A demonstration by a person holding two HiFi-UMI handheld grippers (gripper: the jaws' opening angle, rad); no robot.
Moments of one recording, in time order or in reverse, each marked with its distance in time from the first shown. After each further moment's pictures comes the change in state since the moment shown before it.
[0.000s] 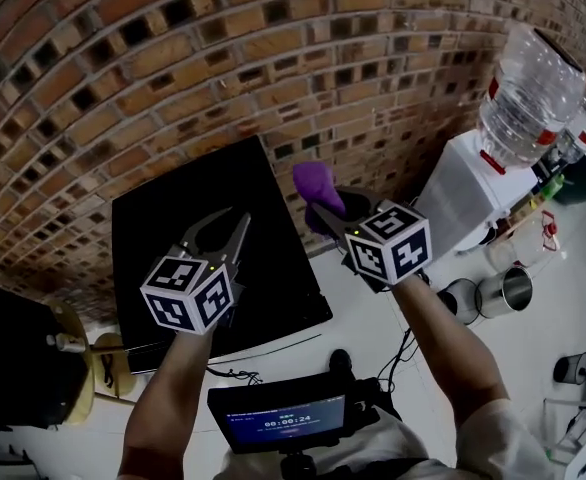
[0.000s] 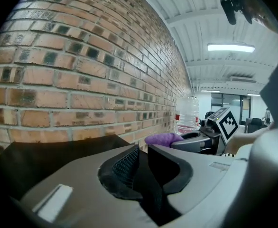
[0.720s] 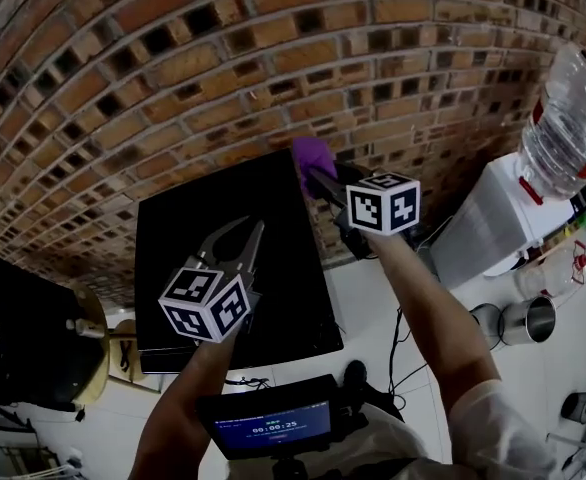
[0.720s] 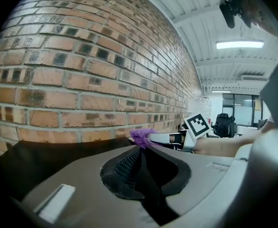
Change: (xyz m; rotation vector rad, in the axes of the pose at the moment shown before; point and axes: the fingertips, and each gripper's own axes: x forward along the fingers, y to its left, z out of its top) left arm 0.010 0.023 0.005 -0.037 -0.034 0.122; right arm 0.109 -0.042 0.044 0.240 -0.158 0.196
